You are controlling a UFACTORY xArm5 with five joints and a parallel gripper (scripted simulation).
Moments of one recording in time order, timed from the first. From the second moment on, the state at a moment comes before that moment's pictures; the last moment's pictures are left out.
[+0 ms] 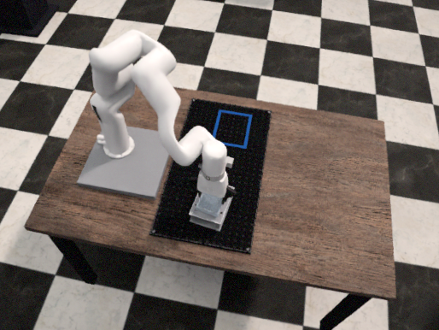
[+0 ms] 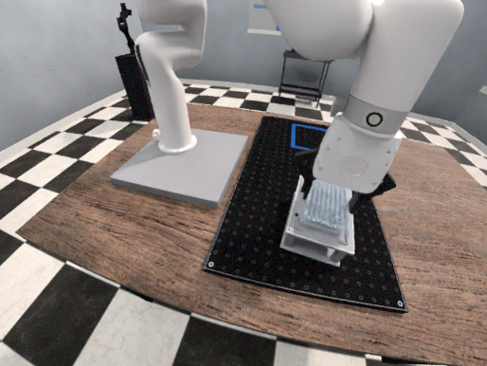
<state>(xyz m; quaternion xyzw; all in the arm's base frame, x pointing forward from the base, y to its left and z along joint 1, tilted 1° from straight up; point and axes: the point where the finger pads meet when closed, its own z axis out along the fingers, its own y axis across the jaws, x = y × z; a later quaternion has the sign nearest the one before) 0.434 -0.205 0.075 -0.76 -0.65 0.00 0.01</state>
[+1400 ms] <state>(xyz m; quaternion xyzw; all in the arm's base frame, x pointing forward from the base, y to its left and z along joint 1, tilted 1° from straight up) 0.434 -0.205 0.070 -0.76 -0.65 0.00 0.01</state>
